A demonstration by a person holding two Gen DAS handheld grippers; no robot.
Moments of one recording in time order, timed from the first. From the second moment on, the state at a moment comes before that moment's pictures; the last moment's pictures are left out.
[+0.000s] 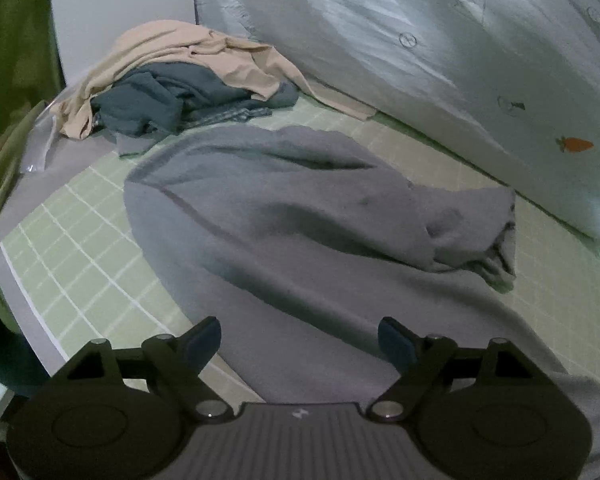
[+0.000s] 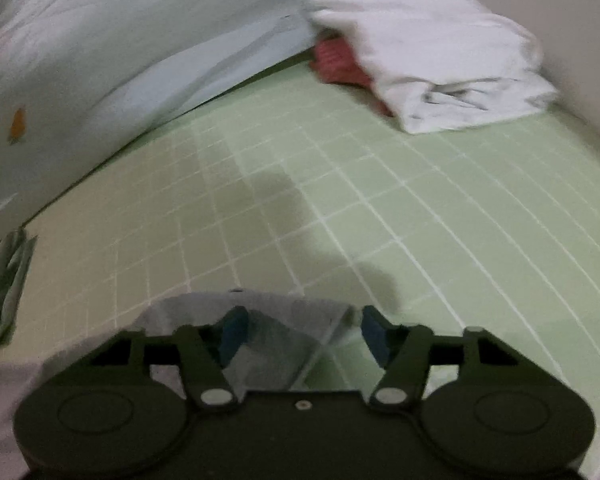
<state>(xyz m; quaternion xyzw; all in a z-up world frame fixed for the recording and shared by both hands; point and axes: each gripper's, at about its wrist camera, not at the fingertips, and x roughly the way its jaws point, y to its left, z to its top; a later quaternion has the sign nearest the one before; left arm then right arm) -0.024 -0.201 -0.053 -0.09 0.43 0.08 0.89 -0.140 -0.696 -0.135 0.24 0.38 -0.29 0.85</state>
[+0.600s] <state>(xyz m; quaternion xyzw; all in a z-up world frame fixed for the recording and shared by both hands) 0.036 -0.271 -0.061 -0.09 0.45 0.10 0.88 -0.002 -0.769 -0.041 0.09 0.26 -0.24 0.93</state>
